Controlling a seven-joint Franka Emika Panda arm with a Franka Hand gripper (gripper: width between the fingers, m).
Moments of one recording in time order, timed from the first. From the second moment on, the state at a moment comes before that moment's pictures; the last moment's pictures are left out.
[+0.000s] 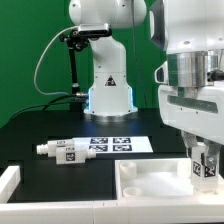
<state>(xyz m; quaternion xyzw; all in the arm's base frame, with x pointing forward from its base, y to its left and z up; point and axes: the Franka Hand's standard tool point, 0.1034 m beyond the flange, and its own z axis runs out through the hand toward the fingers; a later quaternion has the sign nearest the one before) 0.641 0.105 0.078 -0.79 0.61 -0.02 0.05</state>
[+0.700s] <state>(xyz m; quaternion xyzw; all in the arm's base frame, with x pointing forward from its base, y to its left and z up) 0.637 0.114 0.076 -0.95 0.32 -0.04 0.05</state>
